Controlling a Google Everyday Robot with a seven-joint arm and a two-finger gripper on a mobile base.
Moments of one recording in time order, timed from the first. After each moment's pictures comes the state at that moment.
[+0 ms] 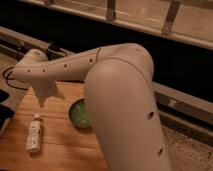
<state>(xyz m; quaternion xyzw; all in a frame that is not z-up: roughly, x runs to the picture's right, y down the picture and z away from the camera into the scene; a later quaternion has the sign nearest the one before) -0.283 0.067 0.715 -0.25 0.13 0.52 0.80</state>
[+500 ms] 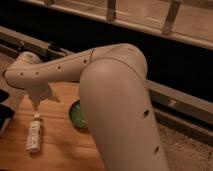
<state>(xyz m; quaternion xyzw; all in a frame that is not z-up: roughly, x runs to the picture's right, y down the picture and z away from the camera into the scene) -0.293 0.075 0.709 -0.25 0.13 0.51 0.81</state>
